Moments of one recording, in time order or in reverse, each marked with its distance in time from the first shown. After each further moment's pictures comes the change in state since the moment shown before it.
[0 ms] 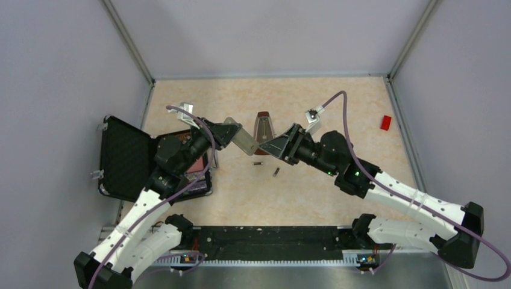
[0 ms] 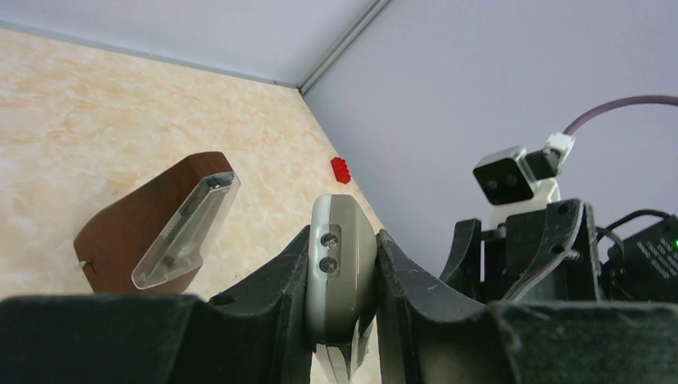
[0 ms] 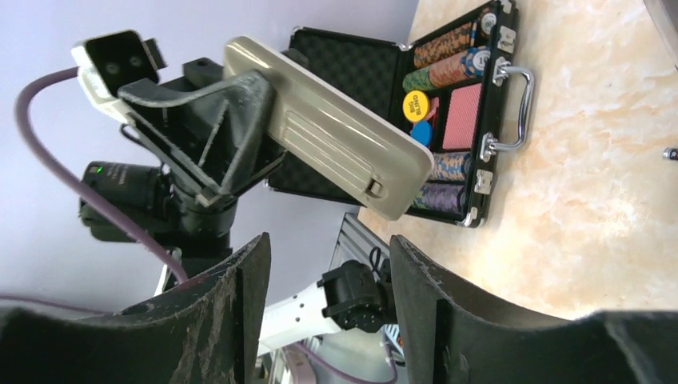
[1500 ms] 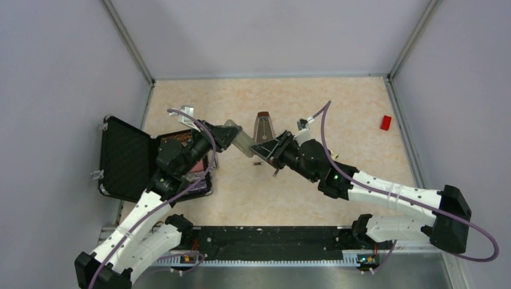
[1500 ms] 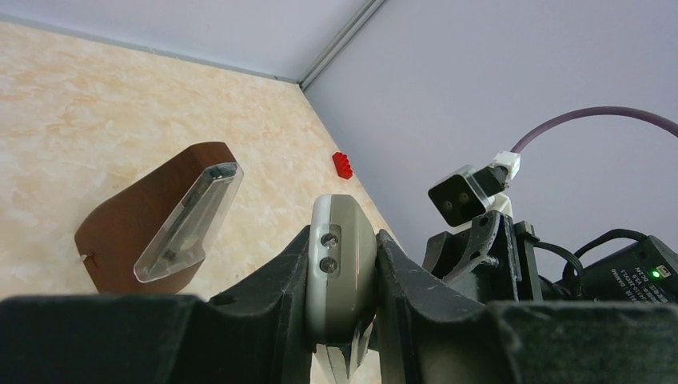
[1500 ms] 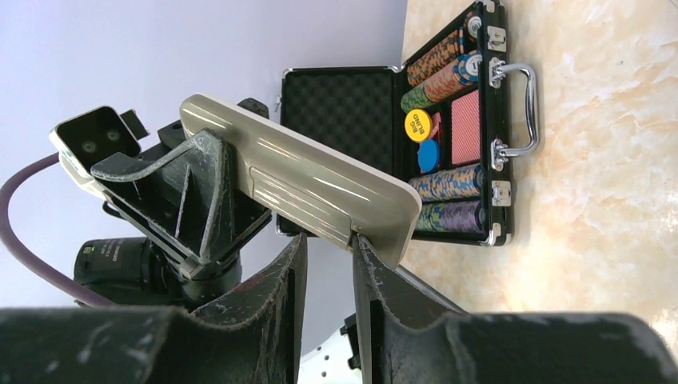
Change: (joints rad) left arm -0.008 -0.013 -0.041 0.033 -0.004 0.000; right arm 0.103 0.137 -0.053 0.154 0.225 0.203
